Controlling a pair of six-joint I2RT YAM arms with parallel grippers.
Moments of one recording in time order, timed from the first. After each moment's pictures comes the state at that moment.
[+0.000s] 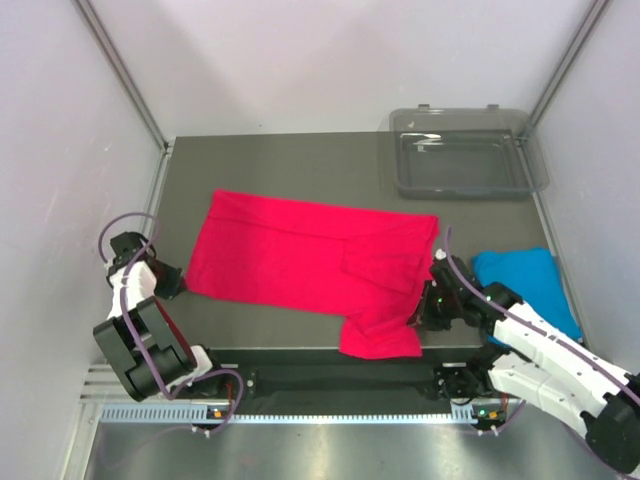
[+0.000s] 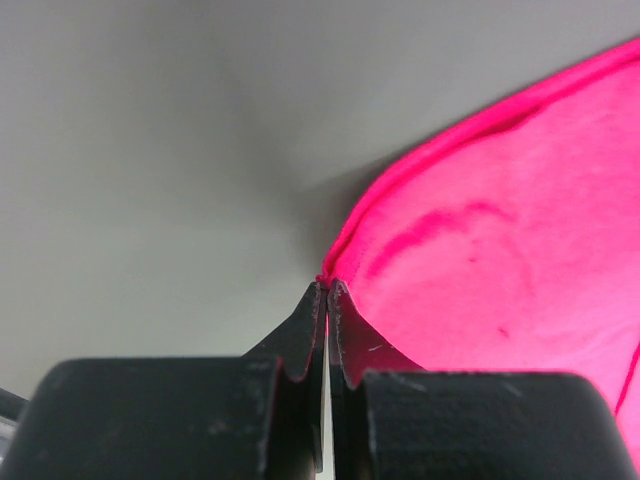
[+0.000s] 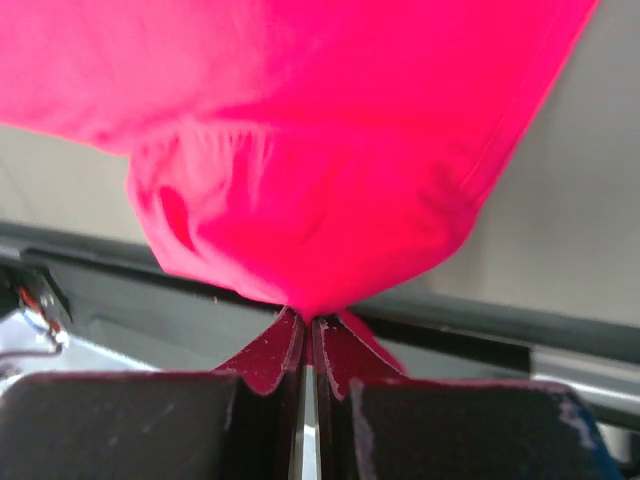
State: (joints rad) left arm 0.58 1.30 0.71 -0.57 0.12 -0.60; right arm 0.65 0.80 0.49 -0.75 -0.13 0.91
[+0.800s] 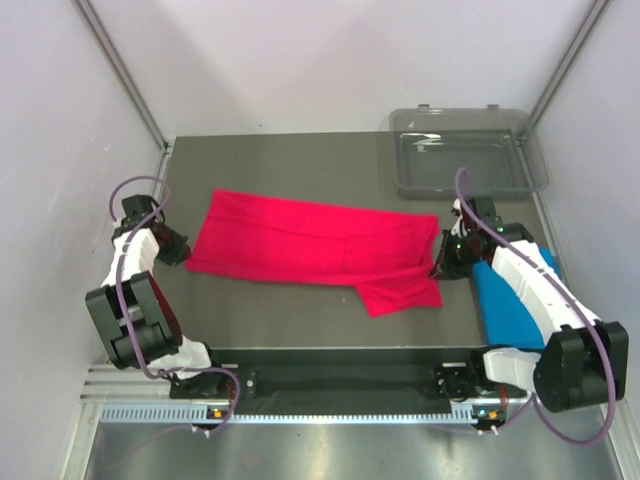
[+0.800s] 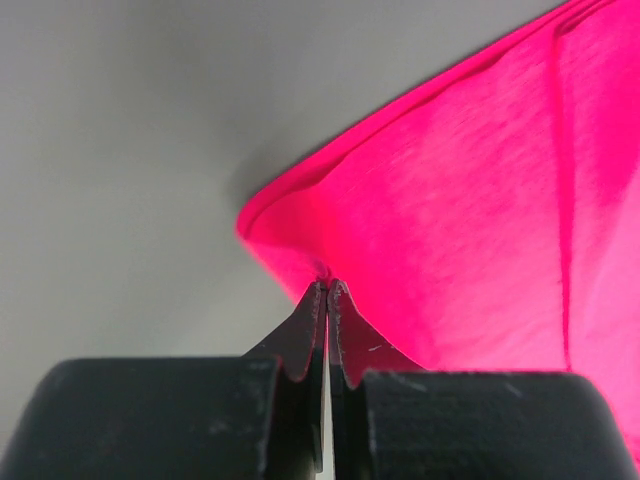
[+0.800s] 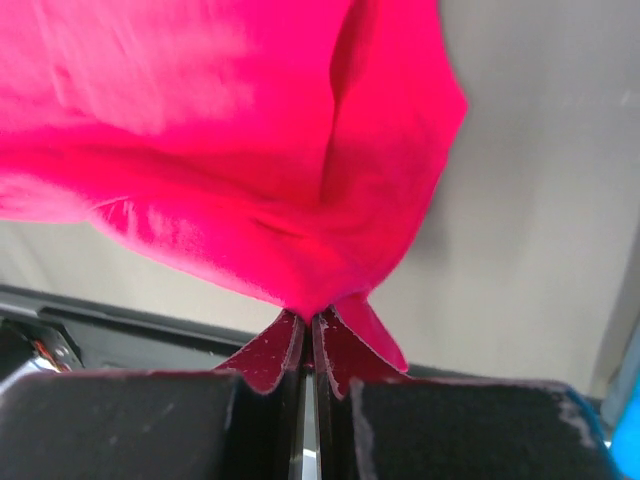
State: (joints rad) left arm 0.41 1.45 0.97 -0.59 0.08 -0.63; right arm 0.17 1.19 0.87 -0.85 -0.25 0.43
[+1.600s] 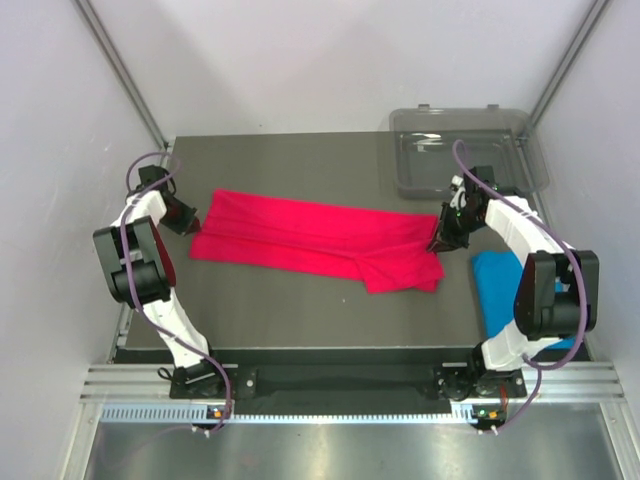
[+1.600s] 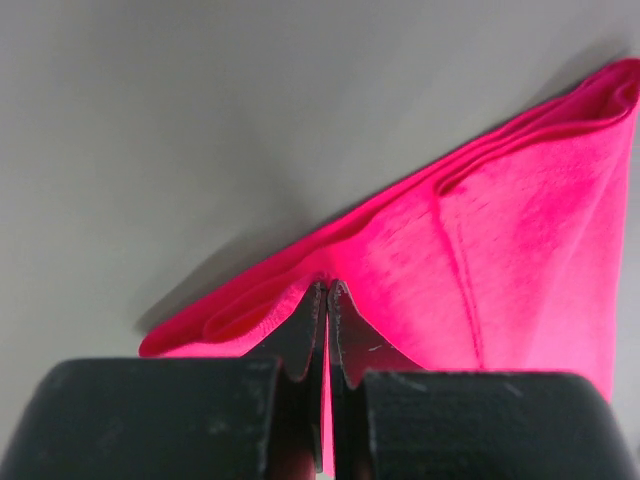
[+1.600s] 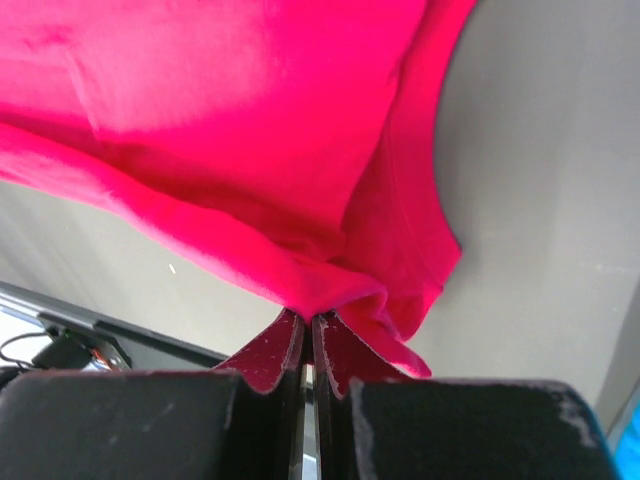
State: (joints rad) left arm 0.33 1.90 1.34 -0.57 0.09 -0.70; right arm 0.05 1.58 1.14 -0.83 -0.38 0.34
